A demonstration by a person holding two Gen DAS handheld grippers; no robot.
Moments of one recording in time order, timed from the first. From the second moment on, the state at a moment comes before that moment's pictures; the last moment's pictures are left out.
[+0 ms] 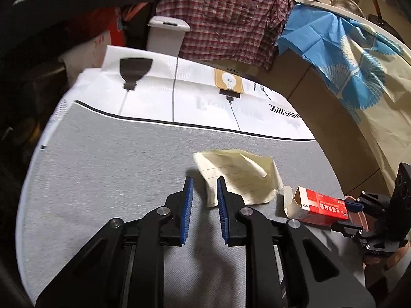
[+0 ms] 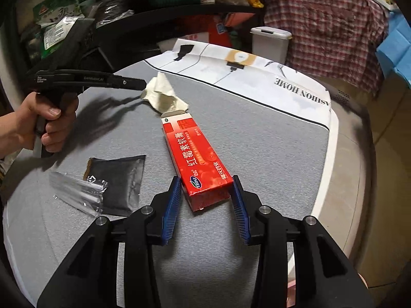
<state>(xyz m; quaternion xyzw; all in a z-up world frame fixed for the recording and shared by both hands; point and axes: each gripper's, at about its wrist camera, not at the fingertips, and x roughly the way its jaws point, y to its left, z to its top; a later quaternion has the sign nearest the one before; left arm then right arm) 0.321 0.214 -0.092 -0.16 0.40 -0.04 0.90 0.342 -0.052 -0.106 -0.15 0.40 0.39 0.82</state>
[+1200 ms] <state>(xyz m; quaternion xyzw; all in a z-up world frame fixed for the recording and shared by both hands) 0.165 0.128 0.038 -0.08 0.35 -0.01 0.93 0.217 -0.122 0.037 -0.07 0.34 0.26 0.90</state>
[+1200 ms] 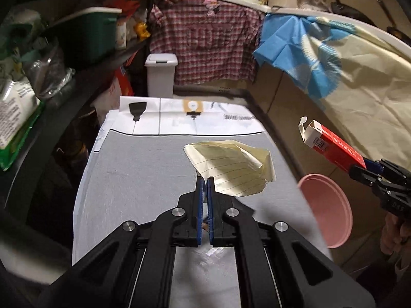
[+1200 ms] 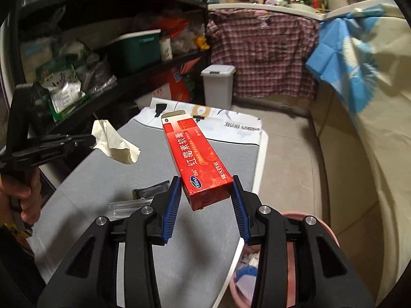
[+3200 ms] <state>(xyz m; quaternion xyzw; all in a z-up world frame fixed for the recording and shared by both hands) 0.194 -0.086 -0.007 0.00 0.37 -0.14 0.92 0.195 -0.286 -0.013 0.05 0.38 0.02 0.92</state>
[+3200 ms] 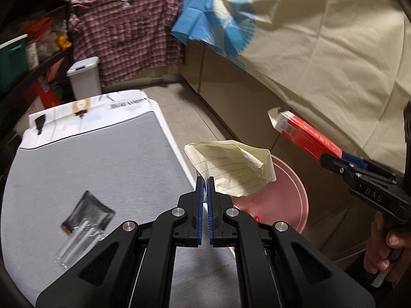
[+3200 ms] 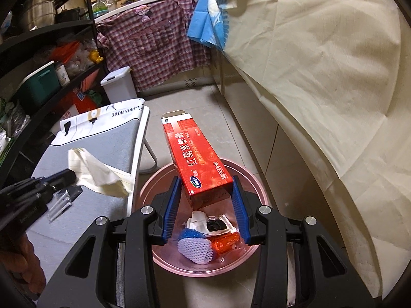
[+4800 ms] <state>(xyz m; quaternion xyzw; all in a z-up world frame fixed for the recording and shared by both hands) 0.143 0.124 0.011 -0.07 0.39 -0.07 0.92 0.178 -0.196 0.016 0.07 0.31 0.14 0.94</state>
